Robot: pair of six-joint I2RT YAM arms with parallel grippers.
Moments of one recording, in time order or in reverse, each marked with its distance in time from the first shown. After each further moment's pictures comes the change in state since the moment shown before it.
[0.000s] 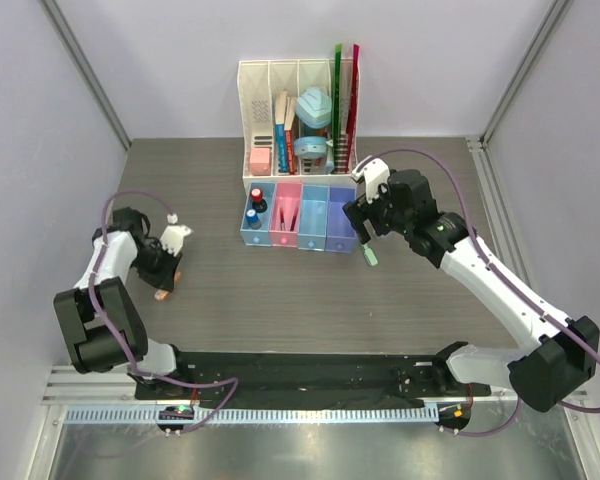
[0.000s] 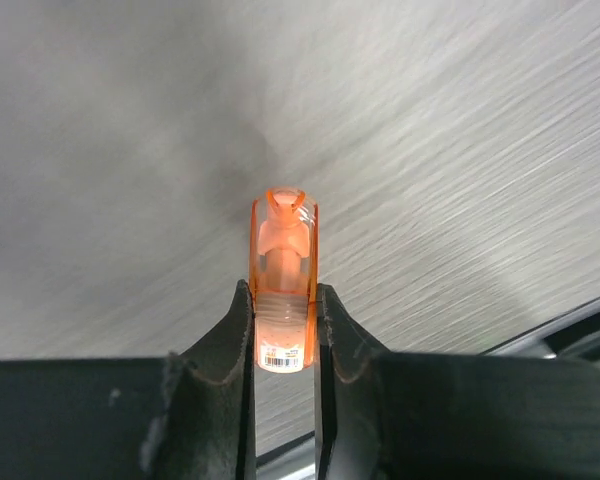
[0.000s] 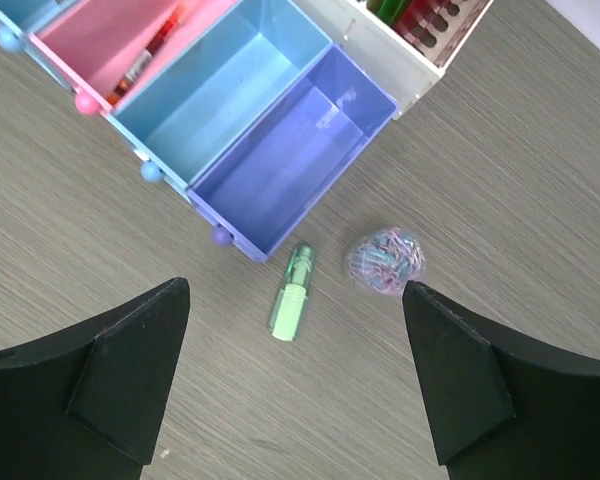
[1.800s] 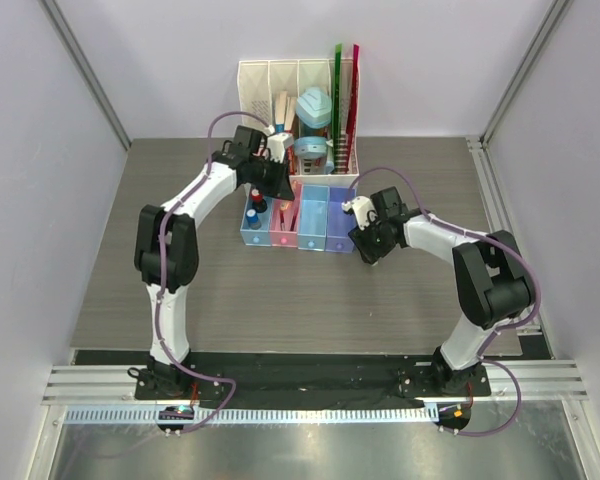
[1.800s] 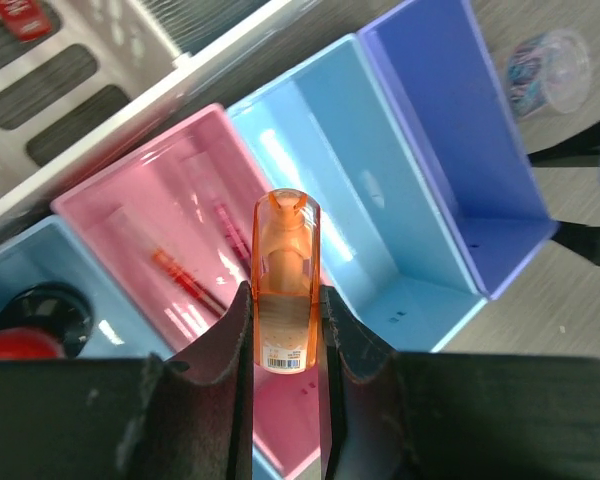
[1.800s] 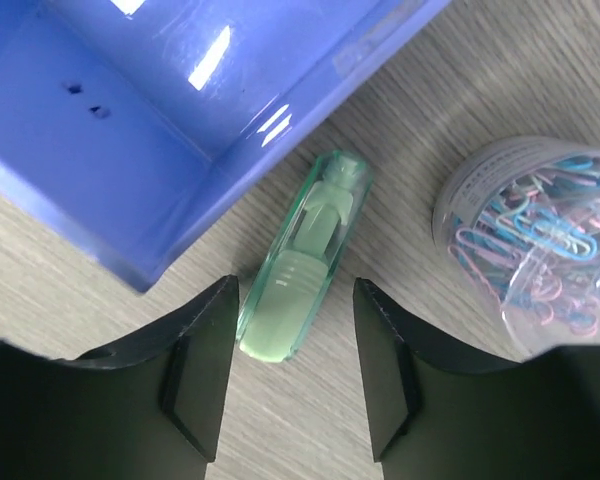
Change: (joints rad) left arm -0.666 0.633 0.901 0.345 0.253 -0.899; right arm -0.163 0.483 -0.110 0.068 -0.169 -0.155
